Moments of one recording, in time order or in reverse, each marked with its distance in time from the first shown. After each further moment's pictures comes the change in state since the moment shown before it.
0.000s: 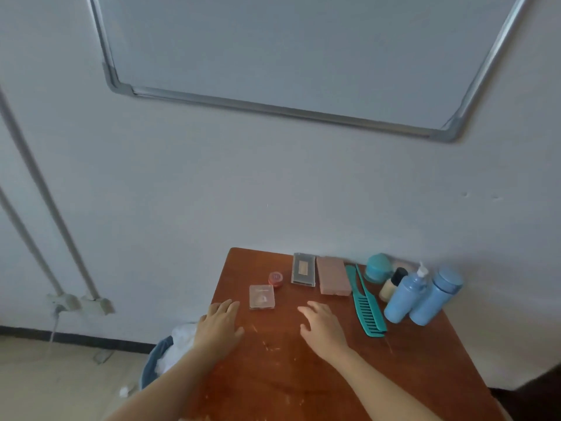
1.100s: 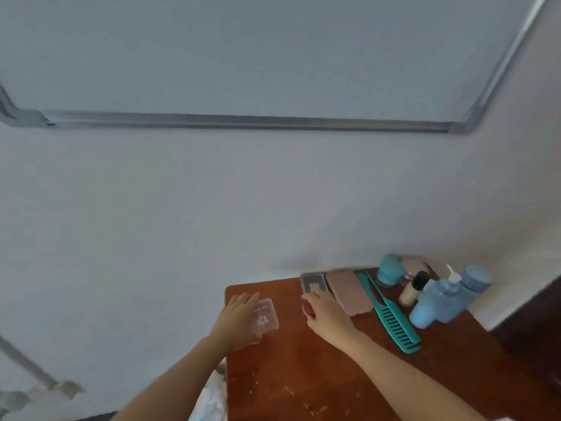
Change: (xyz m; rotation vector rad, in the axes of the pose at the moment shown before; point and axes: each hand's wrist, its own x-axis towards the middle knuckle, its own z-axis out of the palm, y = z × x) left_hand 0.156 -0.028 -0.048 0.055 -0.158 0.406; right_hand 0.116 -0.036 -0.010 0.051 0.098 0.103
